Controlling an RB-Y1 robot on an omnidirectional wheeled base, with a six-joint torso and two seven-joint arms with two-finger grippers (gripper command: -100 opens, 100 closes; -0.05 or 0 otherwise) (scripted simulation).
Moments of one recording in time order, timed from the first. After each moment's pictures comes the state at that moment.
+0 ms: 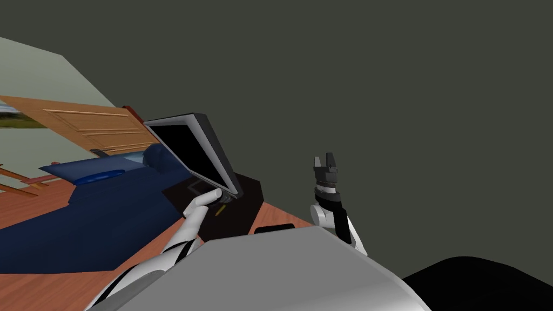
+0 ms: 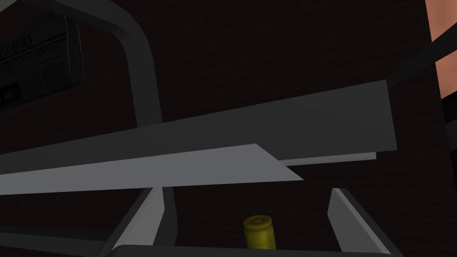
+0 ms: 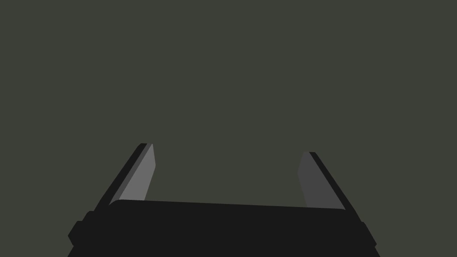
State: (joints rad) left arm -0.26 0.40 0.36 -1.09 0.37 0.98 0.45; right arm 0.47 0.03 0.00 -2.36 0.00 -0.55 0.13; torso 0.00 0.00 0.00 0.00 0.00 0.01
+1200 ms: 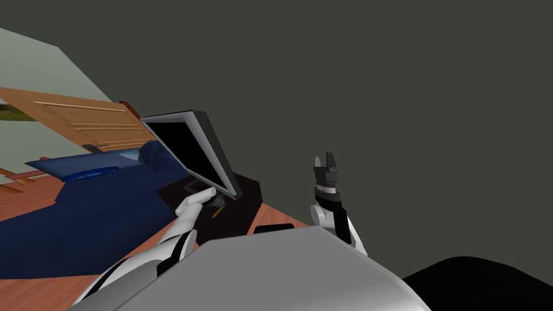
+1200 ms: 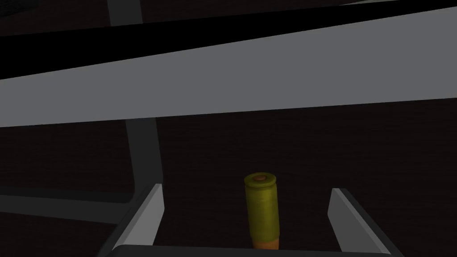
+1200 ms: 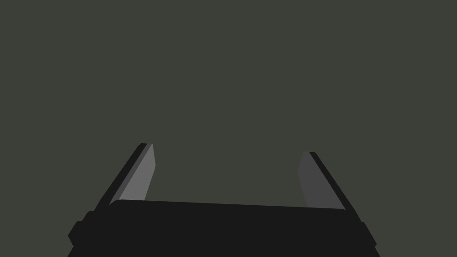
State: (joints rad) left arm -0.33 0.48 0.41 -0.94 0.32 1.11 0.49; right arm 0.47 0.03 0.00 -2.36 0.00 -0.55 0.13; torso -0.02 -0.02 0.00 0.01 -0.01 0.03
